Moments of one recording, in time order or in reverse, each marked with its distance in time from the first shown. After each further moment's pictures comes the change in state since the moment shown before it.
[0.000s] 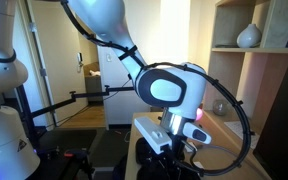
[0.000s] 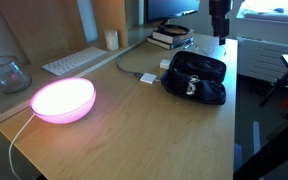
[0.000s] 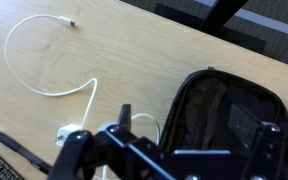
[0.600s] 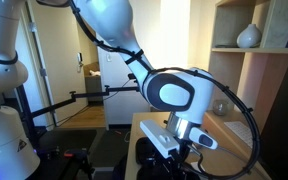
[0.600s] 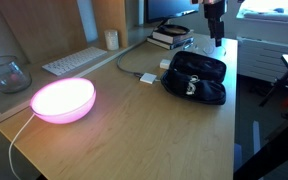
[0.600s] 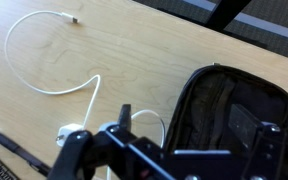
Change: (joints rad) arm 0.000 0.062 0.000 0.076 0.000 -0.047 0.000
